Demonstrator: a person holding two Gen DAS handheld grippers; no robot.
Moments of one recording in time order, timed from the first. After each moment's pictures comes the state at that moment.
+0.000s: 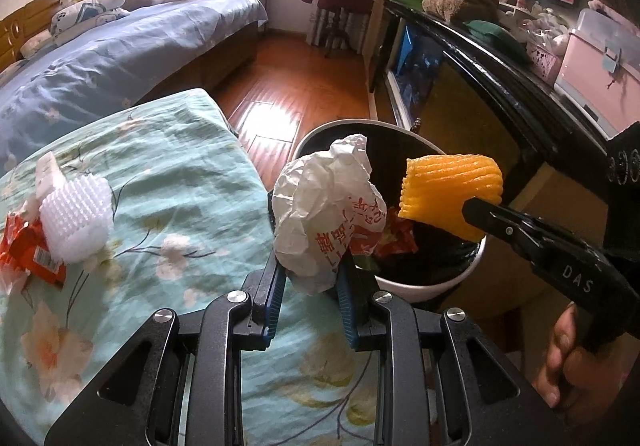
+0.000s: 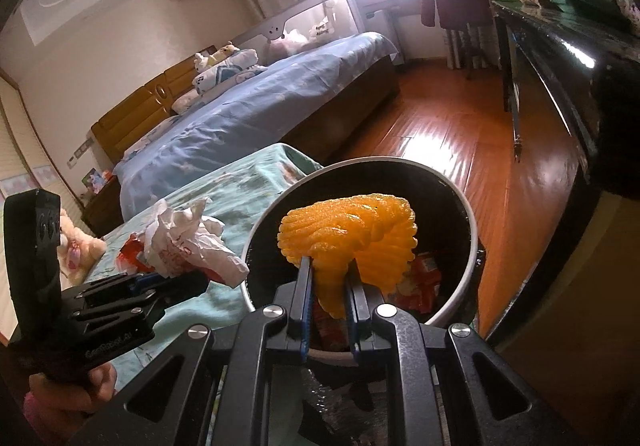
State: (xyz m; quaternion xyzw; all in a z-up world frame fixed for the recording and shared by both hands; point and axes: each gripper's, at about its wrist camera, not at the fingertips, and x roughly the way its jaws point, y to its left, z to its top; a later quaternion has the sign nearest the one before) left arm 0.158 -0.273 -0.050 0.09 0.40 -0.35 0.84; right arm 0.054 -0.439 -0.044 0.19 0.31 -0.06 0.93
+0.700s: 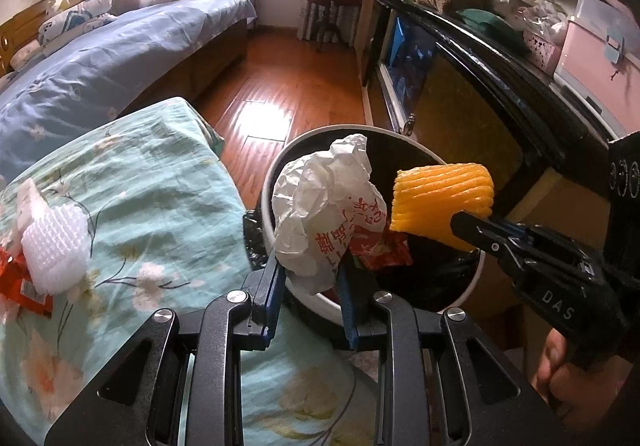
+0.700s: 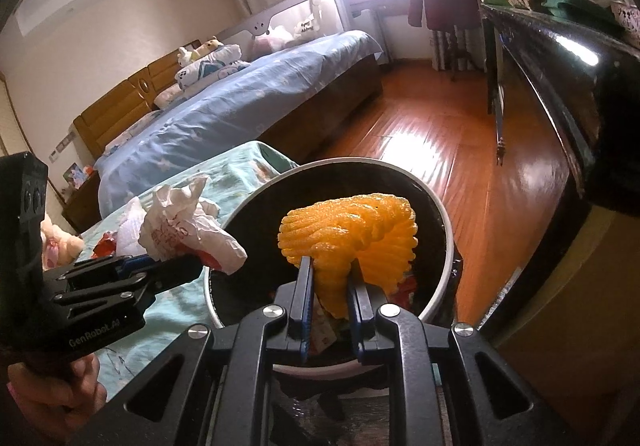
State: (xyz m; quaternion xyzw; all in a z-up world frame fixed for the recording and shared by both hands) left arm 0.165 -0.309 -0.048 0.11 0.41 -0.36 0.83; right arm 0.066 -0.453 -0.053 0.17 0.33 -0.09 0.93
